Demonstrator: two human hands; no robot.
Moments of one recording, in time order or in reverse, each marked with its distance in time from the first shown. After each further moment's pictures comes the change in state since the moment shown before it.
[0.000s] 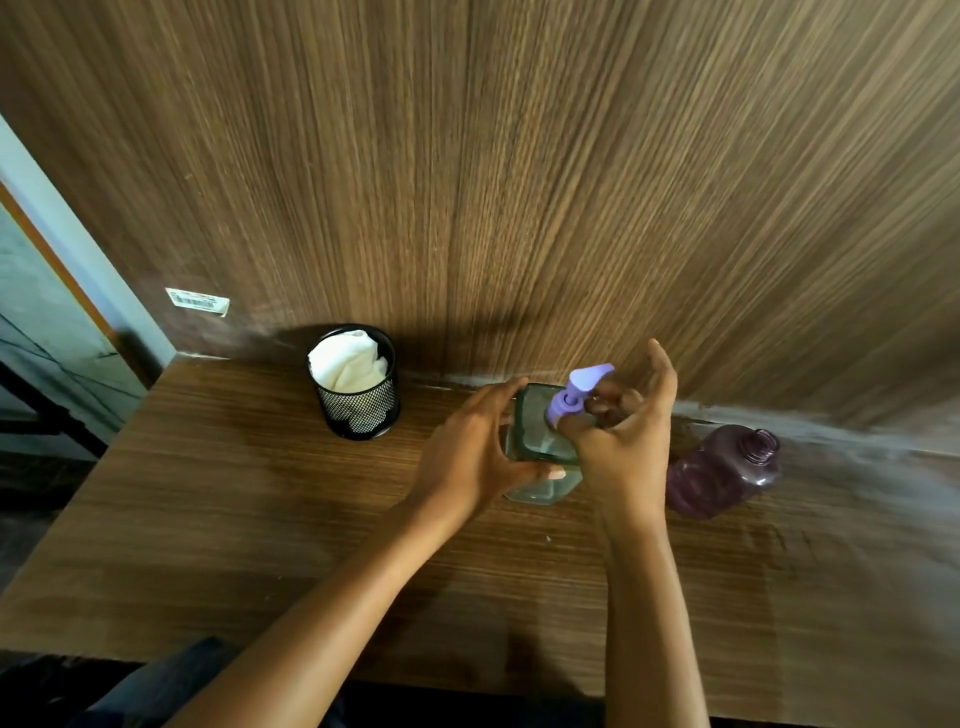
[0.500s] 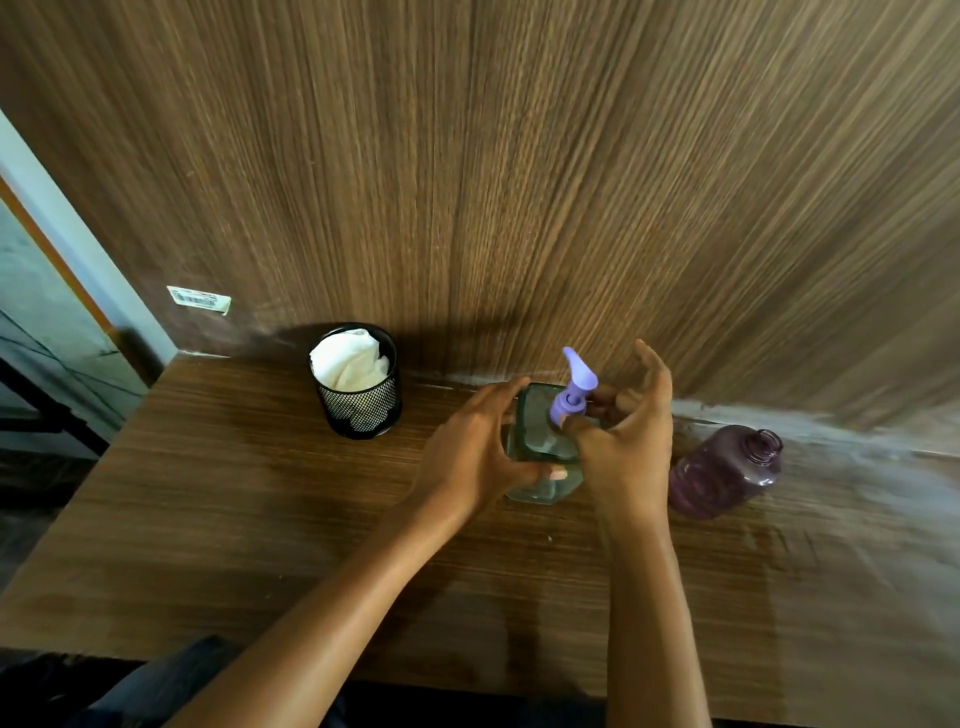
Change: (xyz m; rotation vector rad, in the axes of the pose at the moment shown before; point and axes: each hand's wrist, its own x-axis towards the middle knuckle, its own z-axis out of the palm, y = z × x) left_hand 0.000 0.001 -0.001 0.011 -0.020 0.004; right_hand 0.000 -0.001 -0.002 -0.050 -0.029 0.005
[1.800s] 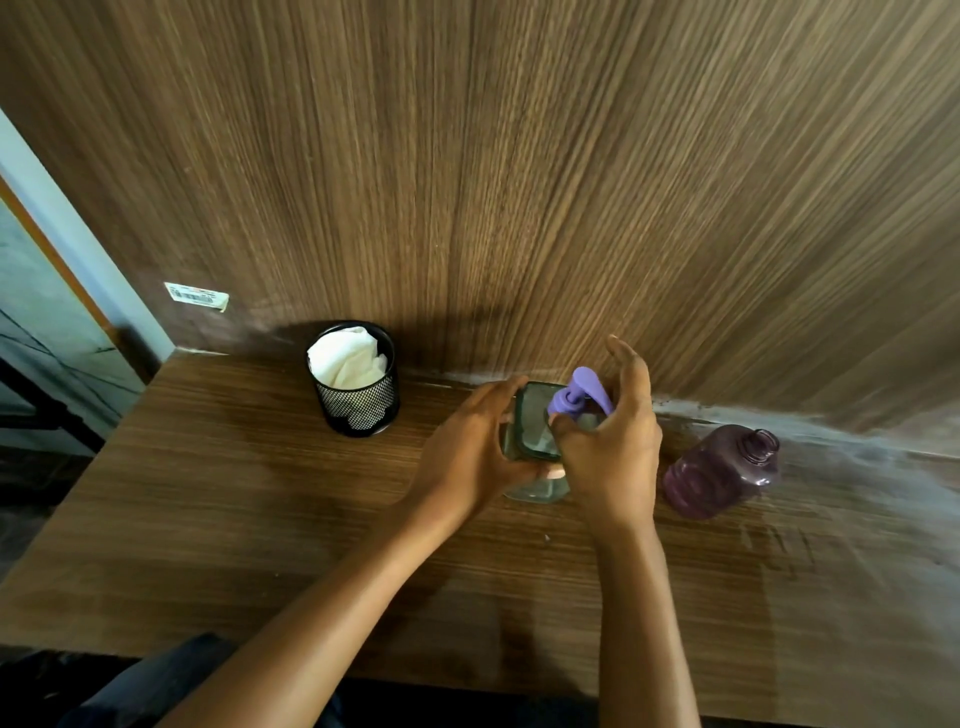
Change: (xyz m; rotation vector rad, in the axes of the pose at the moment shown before) left_hand -0.002 0.000 0.002 -0.065 0.019 -0.002; right_hand -0.004 -0.003 0.005 -0.222 -0.001 -0.105
